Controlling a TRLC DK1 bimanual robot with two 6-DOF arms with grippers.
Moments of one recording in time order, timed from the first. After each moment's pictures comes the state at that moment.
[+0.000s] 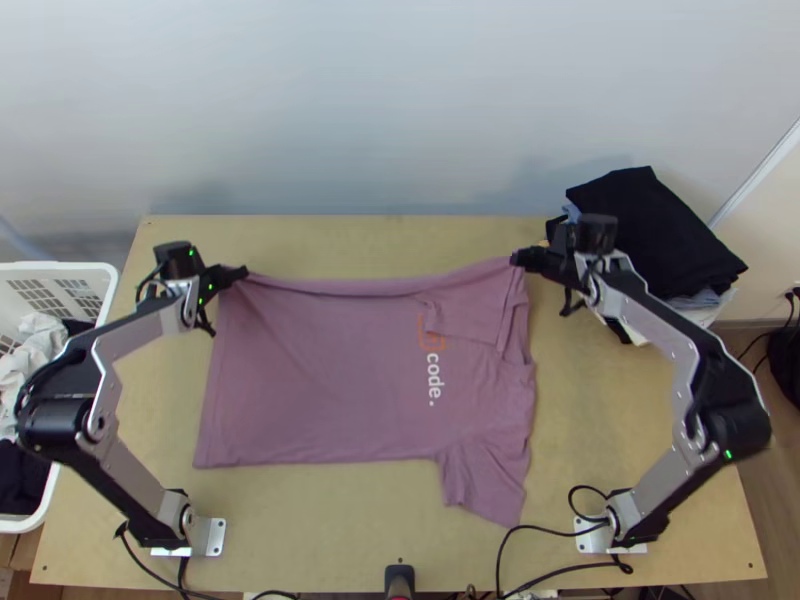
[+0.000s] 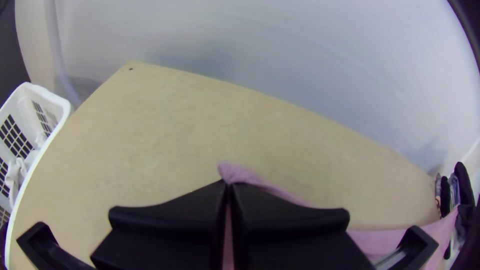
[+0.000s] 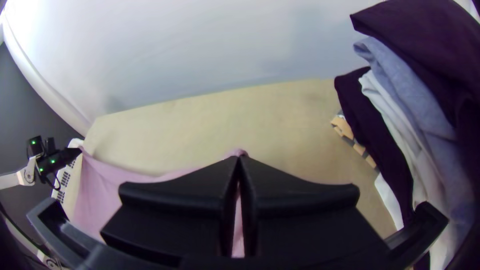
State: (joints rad) left arm 0.06 1.83 1.09 0.15 -0.05 -0.26; right arm 0.13 1.82 1.25 -0.03 -0.28 0.26
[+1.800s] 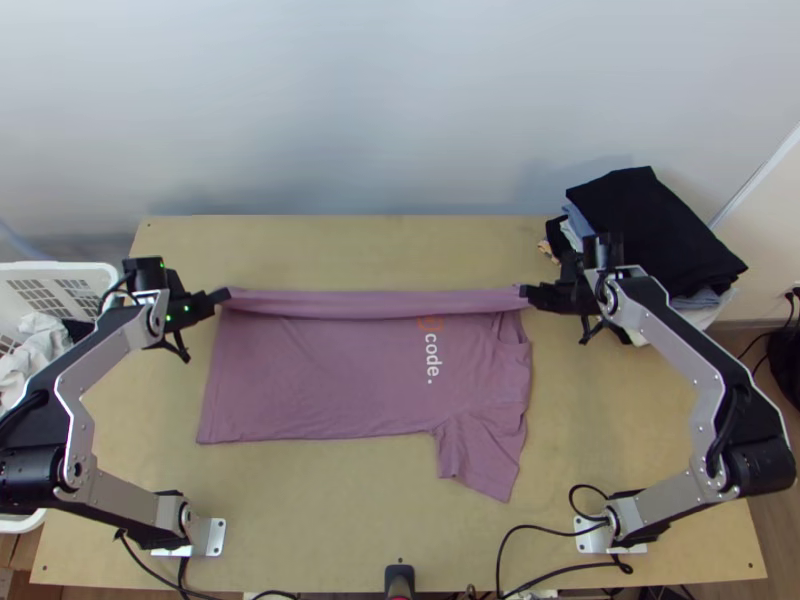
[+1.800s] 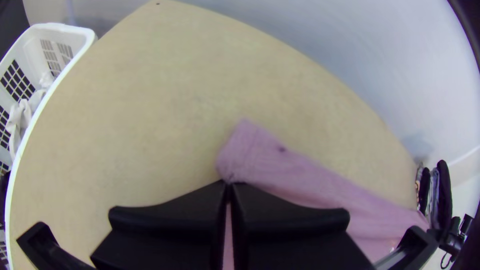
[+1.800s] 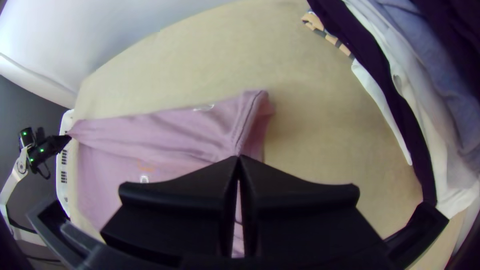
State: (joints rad) left arm 0.15 1.61 0.97 -0.21 0.12 -0.30; right arm 0.12 1.63 1.13 -0.46 -0.28 0.25
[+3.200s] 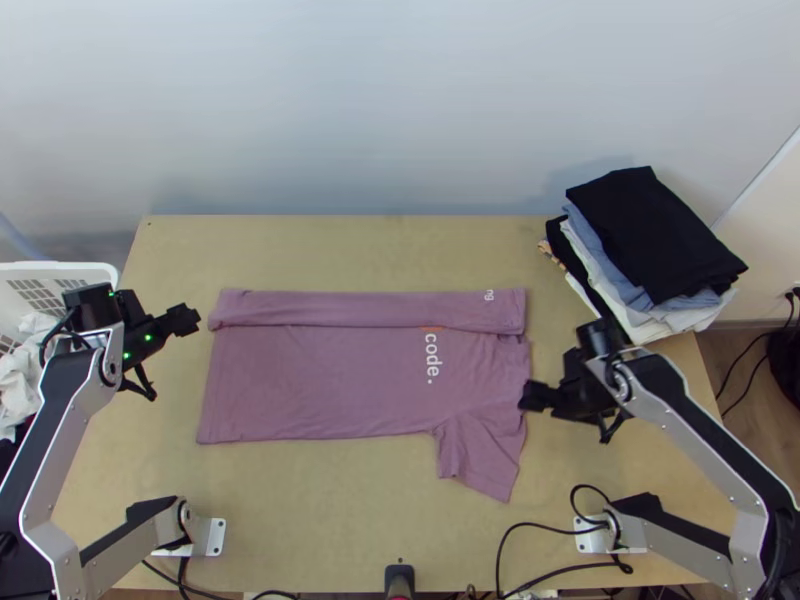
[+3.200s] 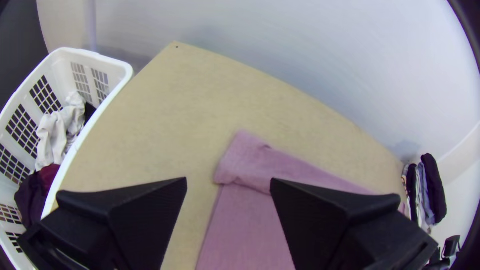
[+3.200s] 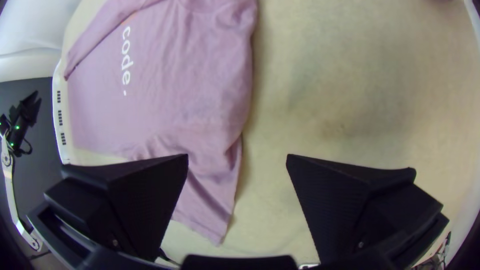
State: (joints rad) left arm 0.22 1.14 0.85 -0.43 0.12 -0.23; right arm 0.26 1.21 0.73 -0.85 -0.31 0.40
